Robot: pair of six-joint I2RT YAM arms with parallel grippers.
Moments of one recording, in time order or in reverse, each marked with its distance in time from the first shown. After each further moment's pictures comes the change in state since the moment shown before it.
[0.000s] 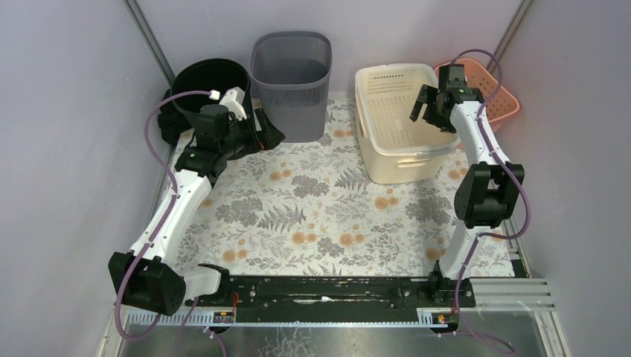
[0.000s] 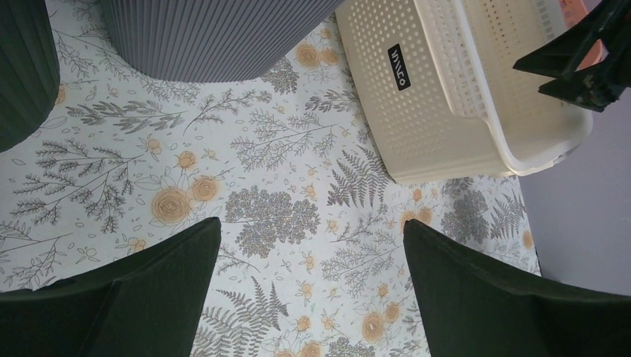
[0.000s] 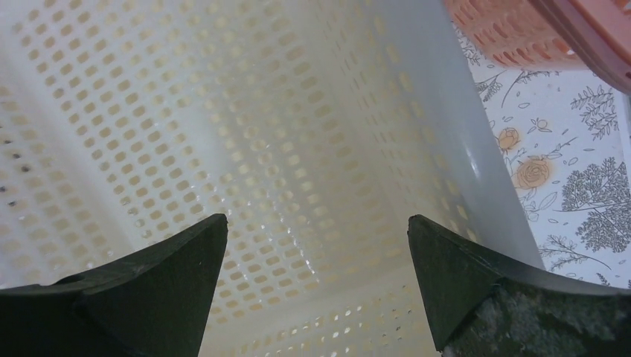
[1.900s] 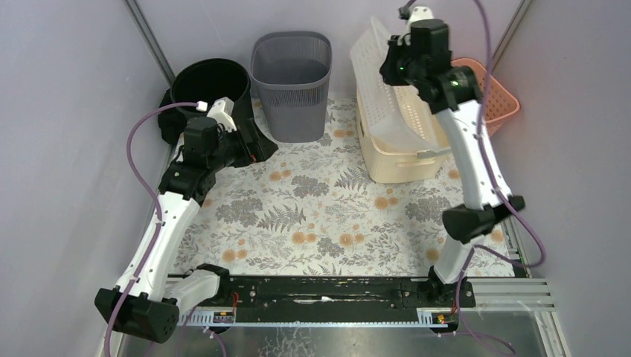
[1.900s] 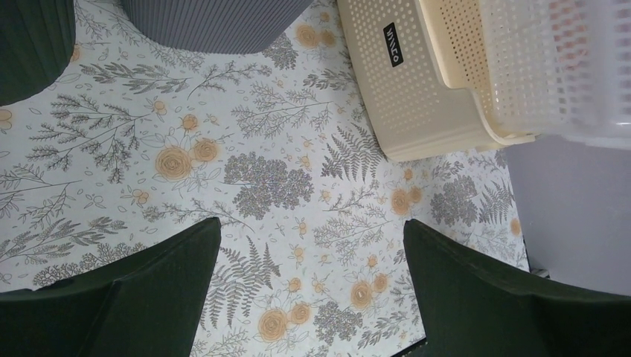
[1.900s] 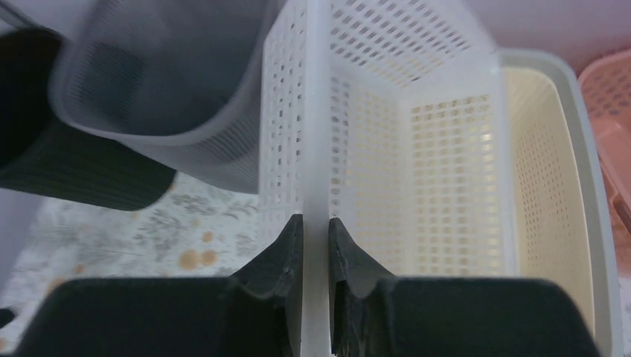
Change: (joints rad) left arm -0.012 -0.173 -0.031 -0.146 -0.032 -0.022; right arm 0.381 -0.072 0.552 -0.130 0.017 -0.138
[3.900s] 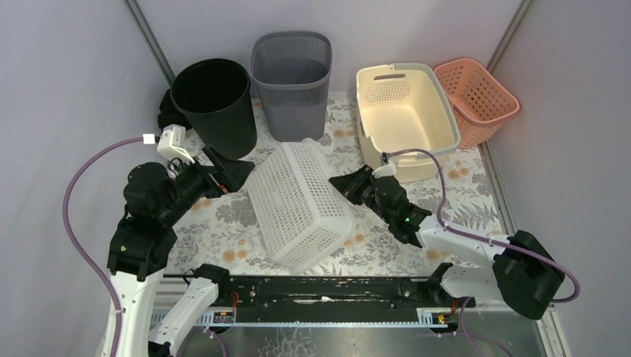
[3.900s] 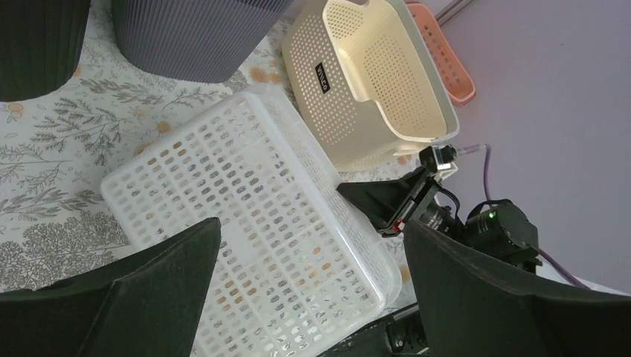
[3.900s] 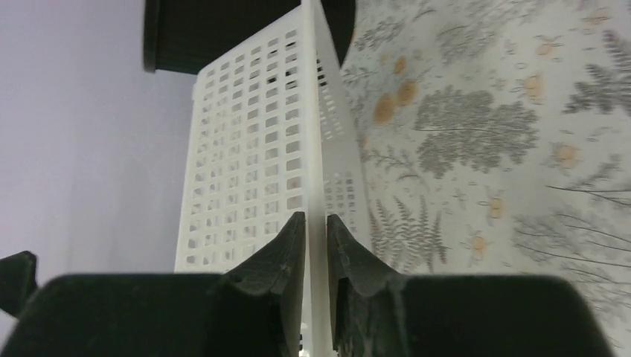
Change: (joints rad) left arm 0.000 -0.392 0.088 -0.243 -0.026 -0.103; right arm 0.414 -0.618 -1.794 1.396 0.013 0.979
